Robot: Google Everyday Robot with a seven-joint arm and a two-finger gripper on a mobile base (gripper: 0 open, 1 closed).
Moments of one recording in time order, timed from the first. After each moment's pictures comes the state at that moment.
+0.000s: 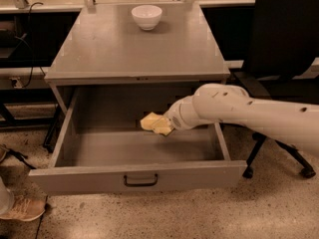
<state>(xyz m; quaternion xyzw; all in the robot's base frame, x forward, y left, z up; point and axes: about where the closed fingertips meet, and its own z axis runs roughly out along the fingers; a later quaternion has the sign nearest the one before) 0.607 -0.023 0.706 -0.38 0.85 0.13 0.34</state>
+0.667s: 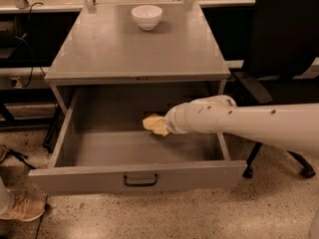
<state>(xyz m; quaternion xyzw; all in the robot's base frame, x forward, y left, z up) 0.635 -0.020 0.665 -0.34 0.86 0.11 0.36</state>
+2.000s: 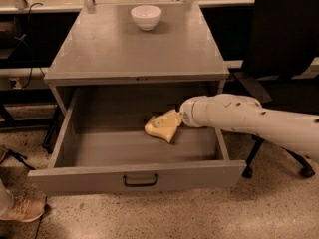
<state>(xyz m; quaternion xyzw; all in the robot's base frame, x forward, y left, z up) 0.640 -0.054 0.713 -0.28 0.85 0.14 0.42</state>
